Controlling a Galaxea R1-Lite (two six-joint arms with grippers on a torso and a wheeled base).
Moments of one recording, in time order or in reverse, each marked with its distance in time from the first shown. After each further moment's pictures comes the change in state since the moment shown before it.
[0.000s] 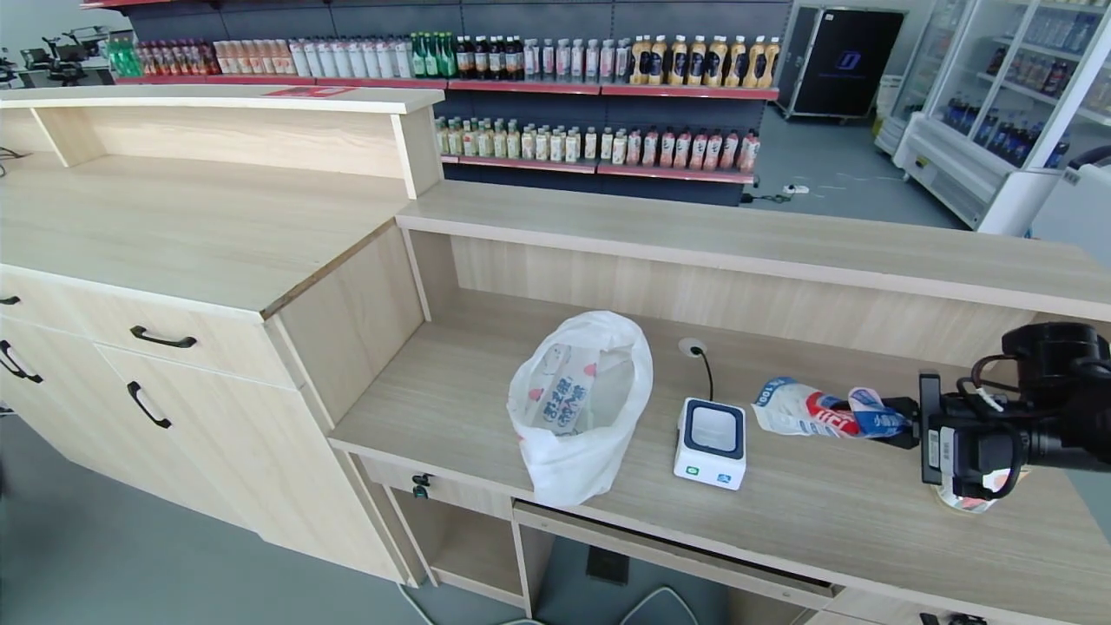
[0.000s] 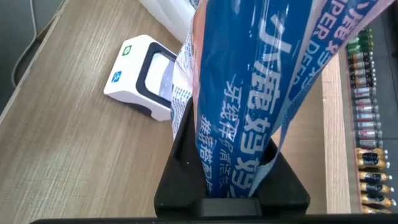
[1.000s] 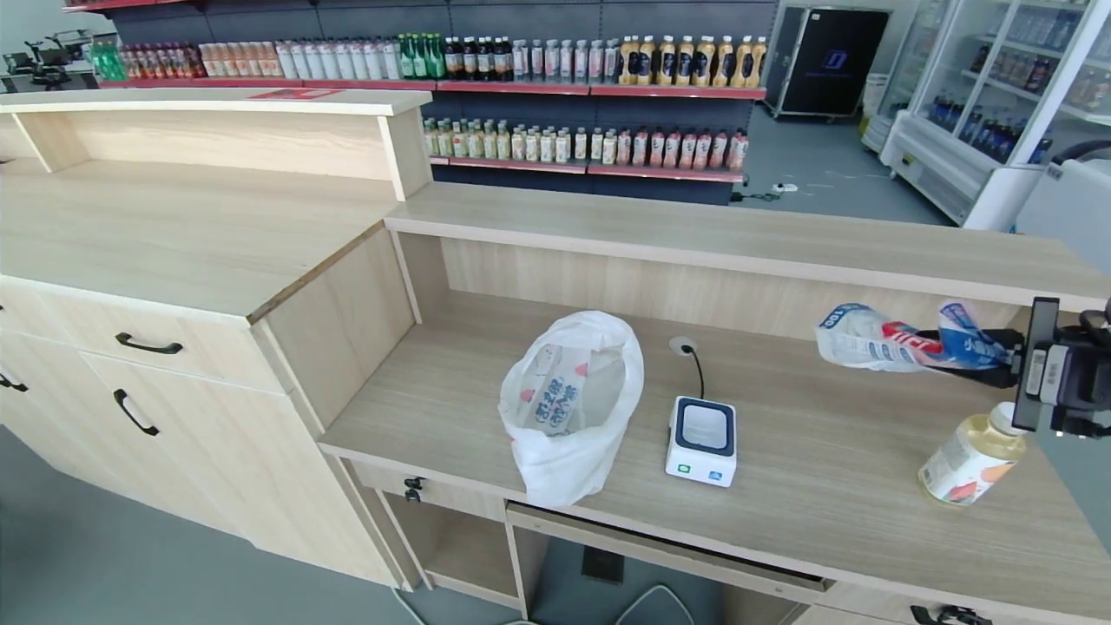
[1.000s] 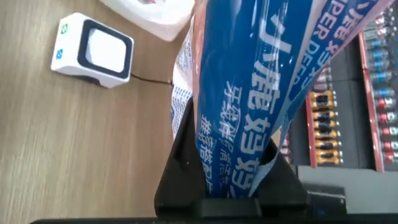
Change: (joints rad) left arm 0.001 0.000 0.000 -0.001 0.000 0.000; right arm -0.072 -0.308 -0.021 0.070 -0.055 0.218
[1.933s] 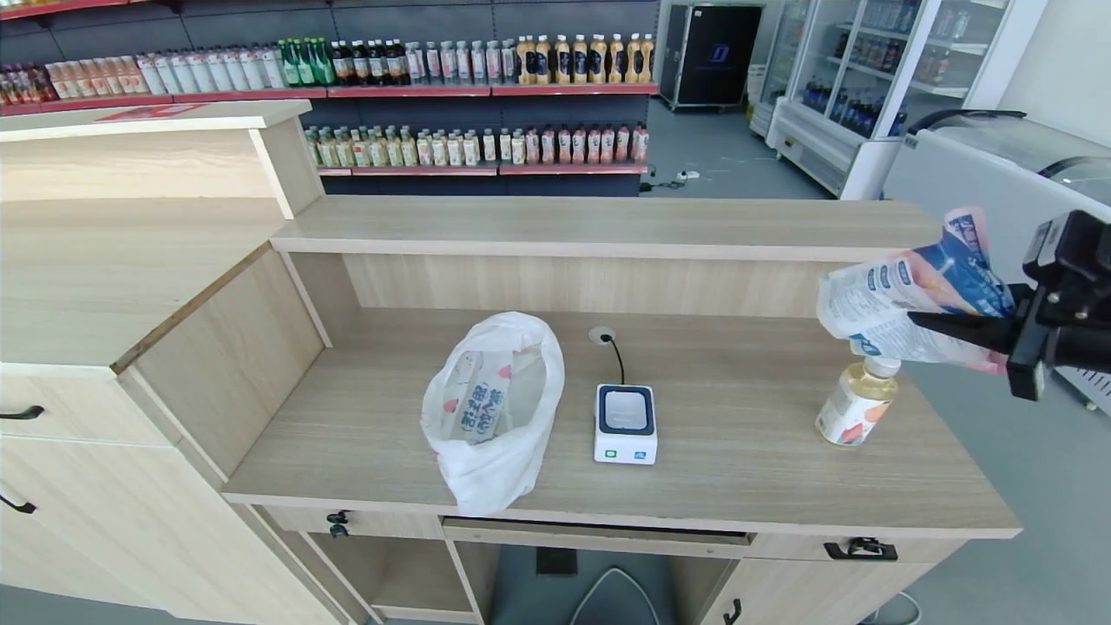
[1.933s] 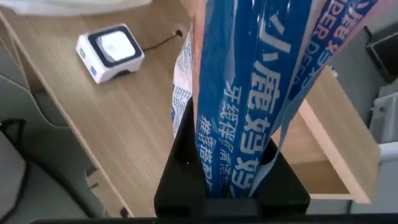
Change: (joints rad) left arm -0.001 0.000 0.000 0.001 0.000 0.000; right arm 0.145 -0.176 -0.030 0.029 -0.334 0.679
